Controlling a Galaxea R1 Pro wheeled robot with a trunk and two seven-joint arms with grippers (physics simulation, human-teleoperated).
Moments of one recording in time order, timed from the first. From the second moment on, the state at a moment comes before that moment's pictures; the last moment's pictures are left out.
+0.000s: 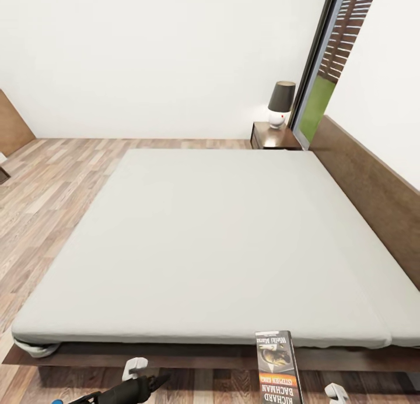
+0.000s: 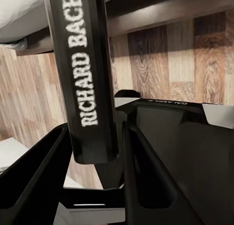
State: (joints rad) left arm -0.46 0.12 0.10 -0.16 0.22 0.05 -0.97; right arm -0.29 -0.41 0.41 -0.44 -0.70 0.30 0.94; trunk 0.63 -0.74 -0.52
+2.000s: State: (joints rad) left arm -0.46 0.12 0.10 -0.16 0.21 0.05 -0.98; right arm -0.29 -0.42 0.41 -0.44 -0.70 0.30 0.94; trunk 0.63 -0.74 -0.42
